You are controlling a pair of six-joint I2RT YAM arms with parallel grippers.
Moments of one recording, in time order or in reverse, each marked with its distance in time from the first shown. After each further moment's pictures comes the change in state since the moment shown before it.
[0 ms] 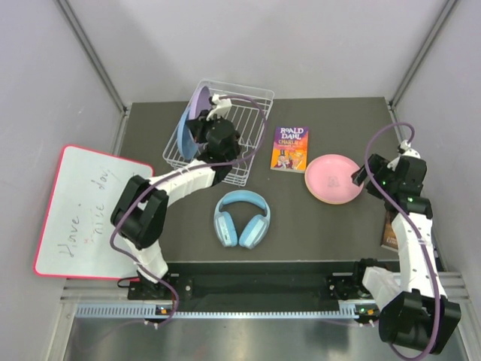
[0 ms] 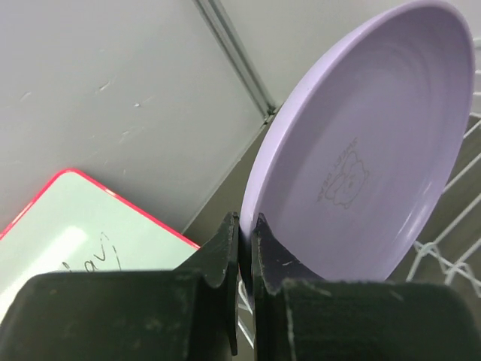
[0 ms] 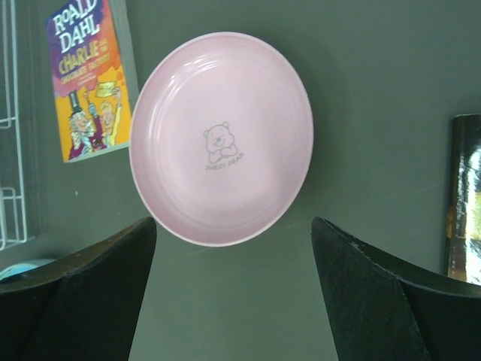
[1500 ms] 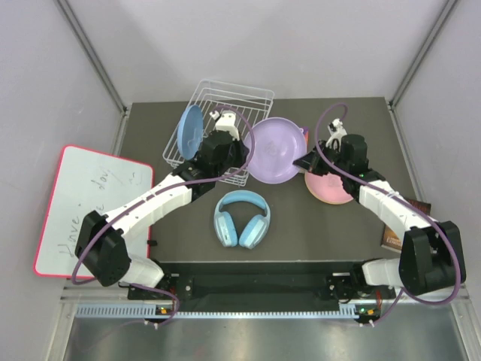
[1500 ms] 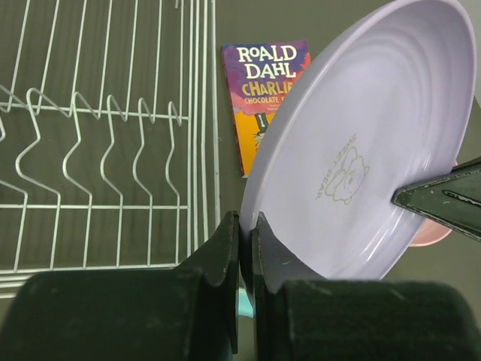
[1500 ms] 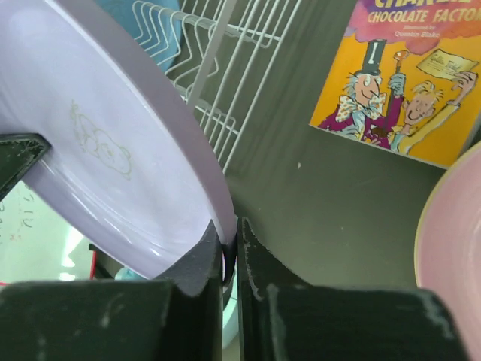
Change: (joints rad) left arm -0.098 -0.370 -0.075 -0.802 1.085 -0.993; right arm 0.481 0.388 0.059 0.533 -0.268 0.230
